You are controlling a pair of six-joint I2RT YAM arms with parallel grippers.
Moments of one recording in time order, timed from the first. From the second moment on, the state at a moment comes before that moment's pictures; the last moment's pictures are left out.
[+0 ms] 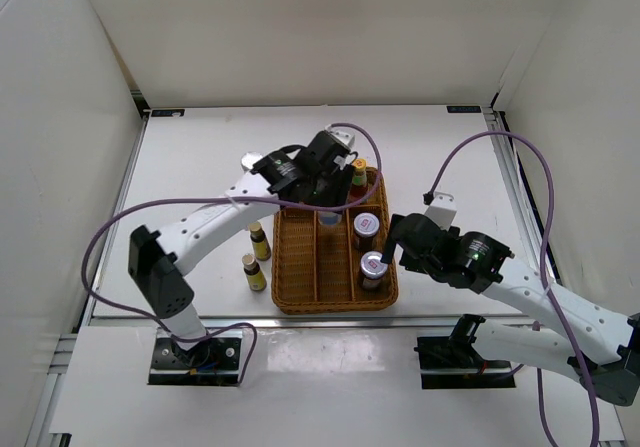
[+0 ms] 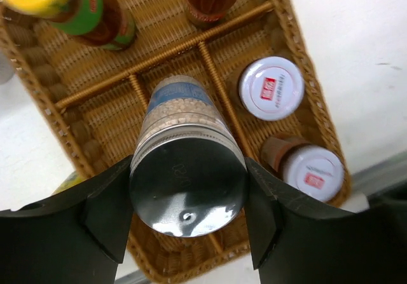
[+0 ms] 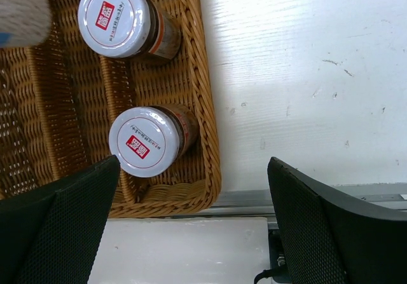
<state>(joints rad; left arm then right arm) -0.88 1.65 1.69 -0.91 -0.21 -0.39 0.99 0.93 0.95 -1.04 0.52 0.99</state>
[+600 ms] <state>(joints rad) -0.86 1.81 1.62 -0.79 -0.20 -0.42 0.99 0.93 0.95 -1.06 0.53 1.00</state>
